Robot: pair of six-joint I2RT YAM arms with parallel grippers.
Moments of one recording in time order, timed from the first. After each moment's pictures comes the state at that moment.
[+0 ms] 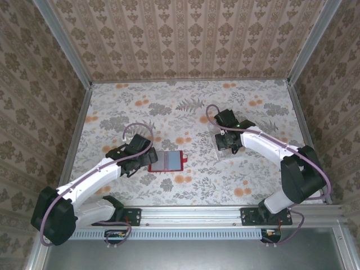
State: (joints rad) left arm -0.64 1.10 0.65 -0.66 -0.26 -0.80; right arm 0.47 1.53 1.04 -0.70 0.16 0.26
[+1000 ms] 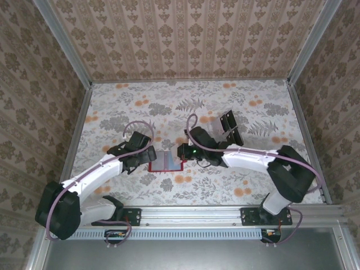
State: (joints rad) left arm -0.57 1.16 0.65 -0.60 -0.26 -0.73; right arm 0.83 1.62 0.89 0.02 -0.16 0.82
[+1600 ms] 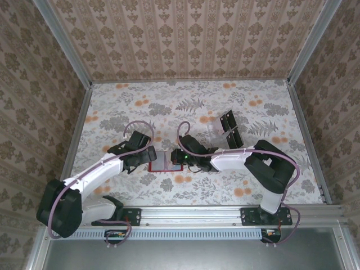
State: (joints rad) left arm -0.56 1.19 0.65 -0.59 -0.23 -0.71; right arm 0.88 1.78 0.89 0.18 -0.06 0.90
